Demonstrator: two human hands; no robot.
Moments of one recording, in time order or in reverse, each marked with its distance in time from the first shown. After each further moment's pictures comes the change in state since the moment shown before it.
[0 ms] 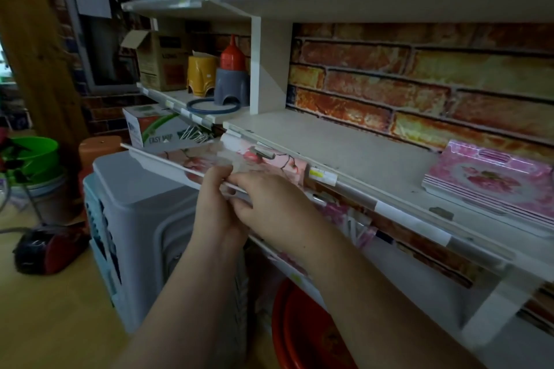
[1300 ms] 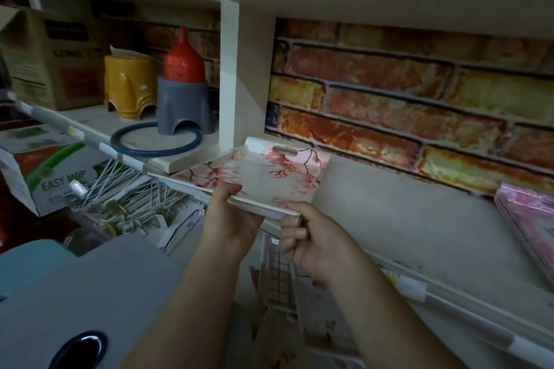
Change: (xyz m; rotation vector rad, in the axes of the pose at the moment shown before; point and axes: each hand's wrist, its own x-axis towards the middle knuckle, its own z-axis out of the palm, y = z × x) left_hand 0.411 0.043 -0.051 -0.056 -0.179 -0.270; right_hand 0.299 0.208 0.101 1.752 0.370 0.984
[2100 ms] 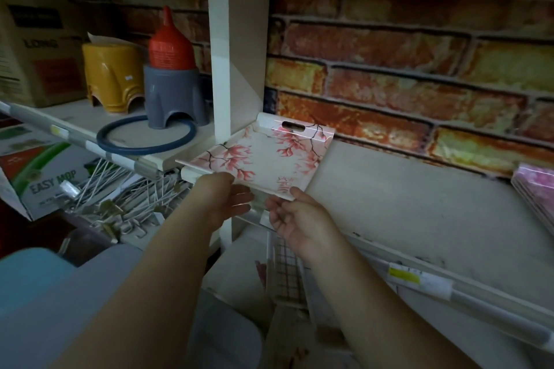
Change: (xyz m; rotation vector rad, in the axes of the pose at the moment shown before) left_hand 0.051 0.043 -0.011 0.752 0.242 -0.167; right_hand 0.079 0.013 0.004 0.027 0.165 -0.255
